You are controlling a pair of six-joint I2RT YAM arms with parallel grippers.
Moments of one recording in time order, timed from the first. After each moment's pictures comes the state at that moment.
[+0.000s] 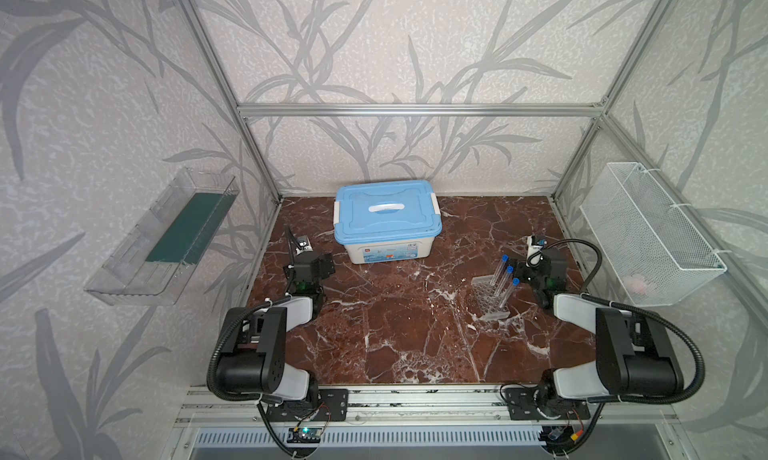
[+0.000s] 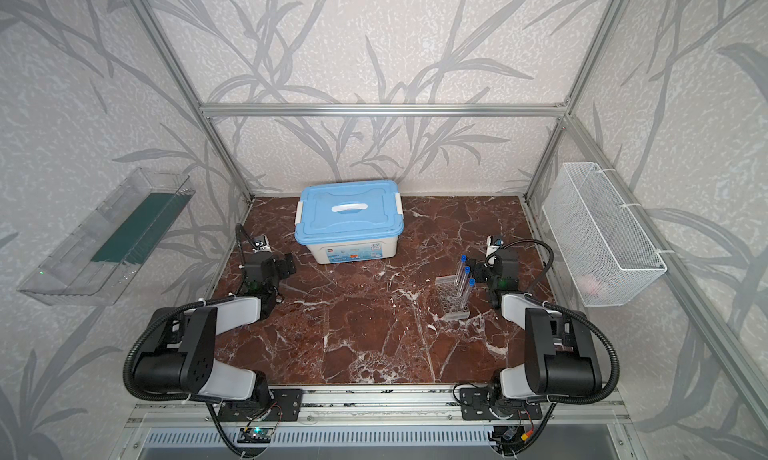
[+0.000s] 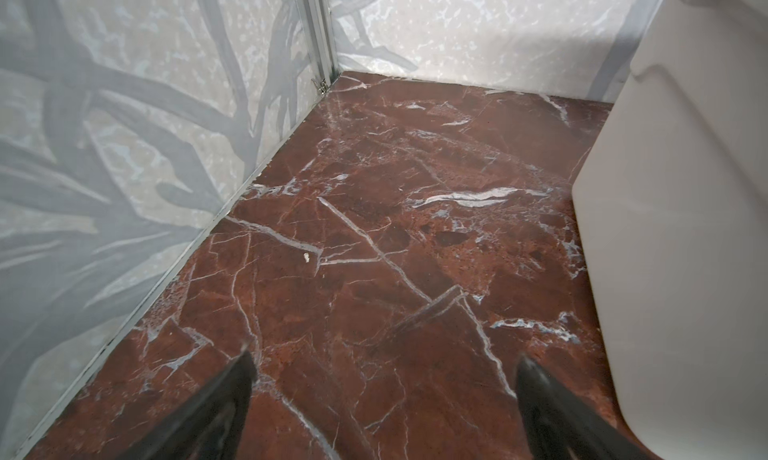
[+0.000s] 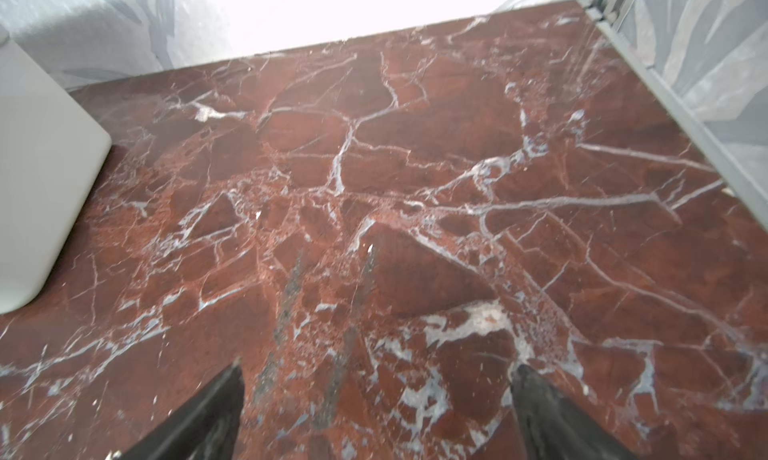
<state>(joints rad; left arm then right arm) 0.02 1.49 0.47 0.58 -0.32 -0.10 -0.07 1.46 0.50 0.43 -0.11 0.10</state>
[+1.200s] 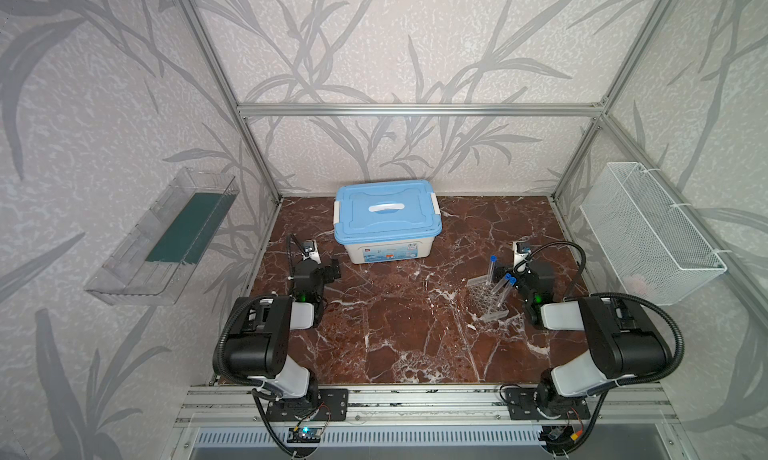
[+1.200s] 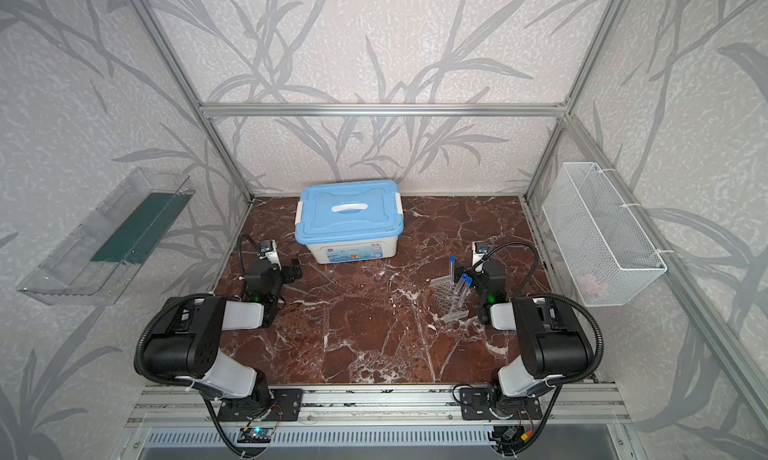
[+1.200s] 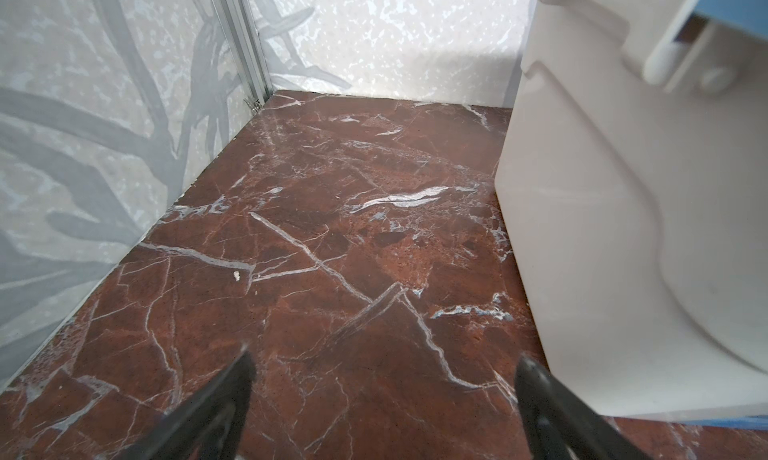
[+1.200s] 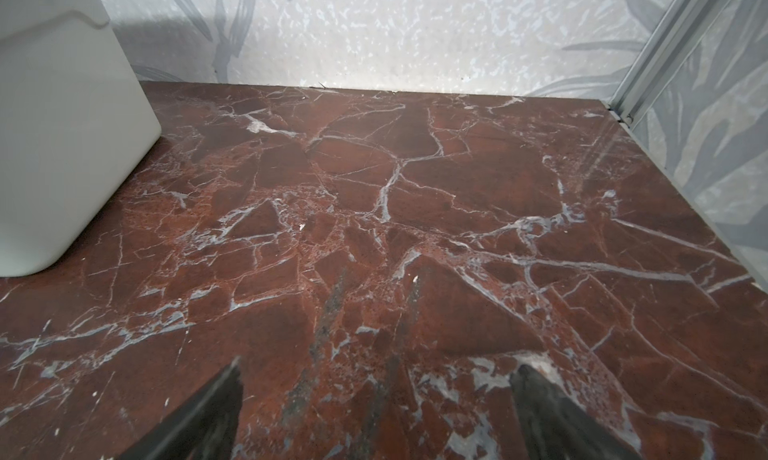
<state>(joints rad) 0.02 1.56 0.38 0.82 -0.16 -0.05 0.05 1.56 0.36 0.81 -0.02 -0.01</state>
